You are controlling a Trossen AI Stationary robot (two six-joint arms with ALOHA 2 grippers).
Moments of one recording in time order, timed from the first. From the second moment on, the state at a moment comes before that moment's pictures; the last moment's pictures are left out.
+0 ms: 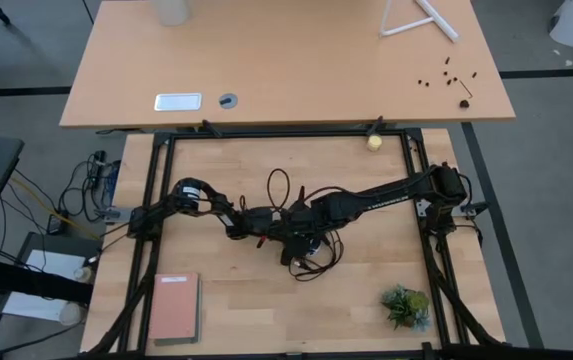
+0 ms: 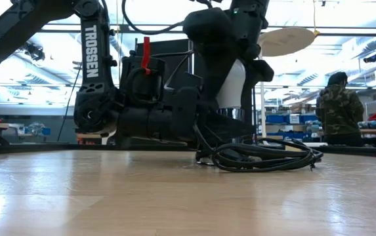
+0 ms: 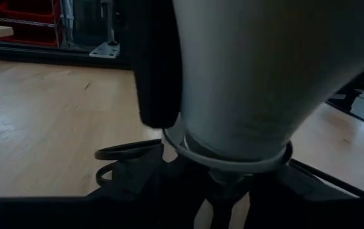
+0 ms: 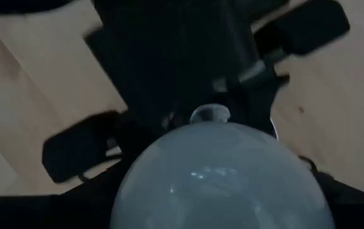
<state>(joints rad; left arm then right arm) 0.00 2.34 0.89 1.38 0.17 -0.12 0.15 1.94 1.50 -0.89 0.05 0.85</state>
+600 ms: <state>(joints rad) 0.00 2.34 0.89 1.38 0.17 -0.11 0.14 1.92 1.50 -0.96 0.03 0.81</state>
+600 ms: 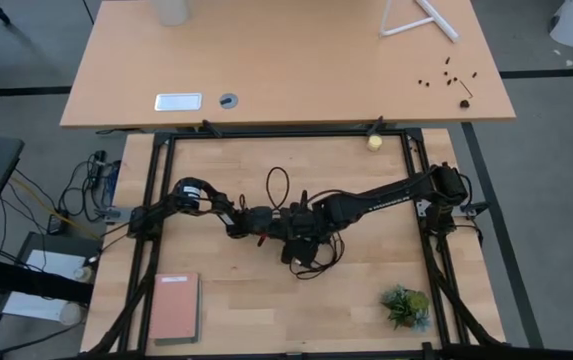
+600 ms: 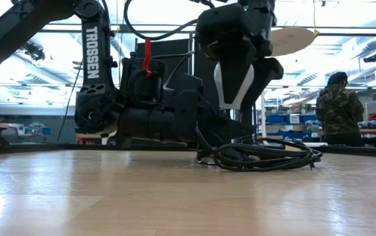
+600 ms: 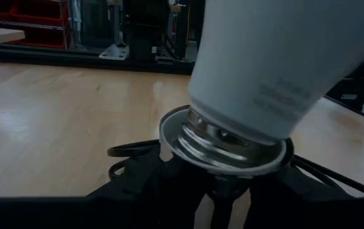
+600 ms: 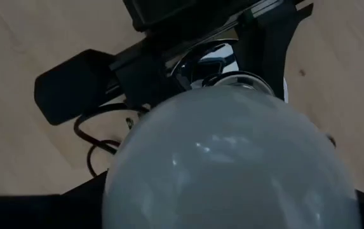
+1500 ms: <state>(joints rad) -0.01 2.34 0.89 1.38 0.18 -0.09 0.04 1.92 1.54 -0.95 -0.06 0.62</state>
